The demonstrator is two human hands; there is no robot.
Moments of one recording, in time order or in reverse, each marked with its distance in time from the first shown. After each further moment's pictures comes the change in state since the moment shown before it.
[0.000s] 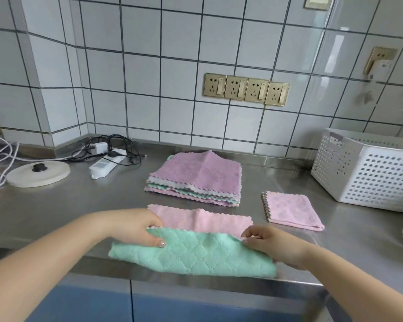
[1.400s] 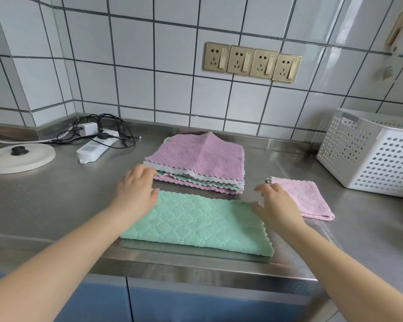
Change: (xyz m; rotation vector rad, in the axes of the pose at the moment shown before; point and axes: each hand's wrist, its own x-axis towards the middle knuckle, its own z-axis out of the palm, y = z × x) left_hand 0.057 -0.019 0.021 0.092 0.799 -0.326; right_hand 0.059 0.005 -0.010 -0.514 0.547 0.119
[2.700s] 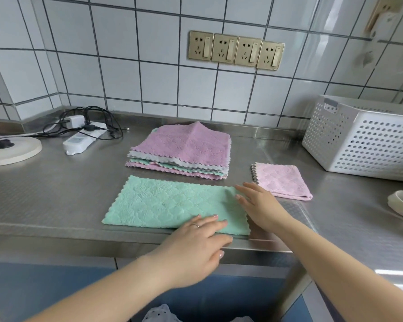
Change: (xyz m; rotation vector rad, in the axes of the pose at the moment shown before) left_hand -0.104 0.127 0.005 -0.128 -0.395 0.630; right_hand -0.026 0.024 0.009 0.115 -0.139 -0.151
